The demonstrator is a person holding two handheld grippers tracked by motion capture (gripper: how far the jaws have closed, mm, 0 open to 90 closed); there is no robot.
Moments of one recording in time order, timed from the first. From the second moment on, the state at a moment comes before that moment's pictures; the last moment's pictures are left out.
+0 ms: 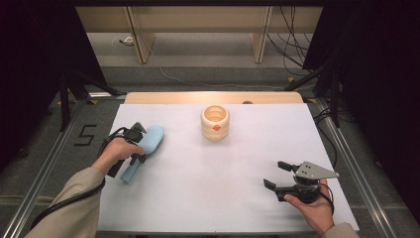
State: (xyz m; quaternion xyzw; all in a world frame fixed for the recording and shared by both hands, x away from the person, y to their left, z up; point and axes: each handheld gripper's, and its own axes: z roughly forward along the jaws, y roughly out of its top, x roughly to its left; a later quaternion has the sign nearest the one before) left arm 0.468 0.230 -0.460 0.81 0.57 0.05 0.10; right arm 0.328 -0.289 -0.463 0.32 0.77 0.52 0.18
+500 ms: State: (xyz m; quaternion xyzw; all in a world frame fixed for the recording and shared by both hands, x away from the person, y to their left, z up) left arm 0.464 0.232 -0.459 0.81 0.57 0.07 0.12; right arm 0.328 -0.289 -0.463 0.32 0.77 0.52 0.18
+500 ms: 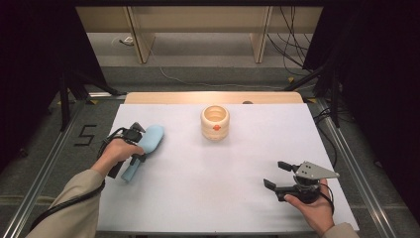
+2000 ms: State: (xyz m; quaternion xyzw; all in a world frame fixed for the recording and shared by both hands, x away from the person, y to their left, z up) left arm 0.435 0.219 -0.435 0.76 0.56 0.17 0.28; right arm 0.329 -0.289 -0.464 0.32 0.77 0.52 0.18
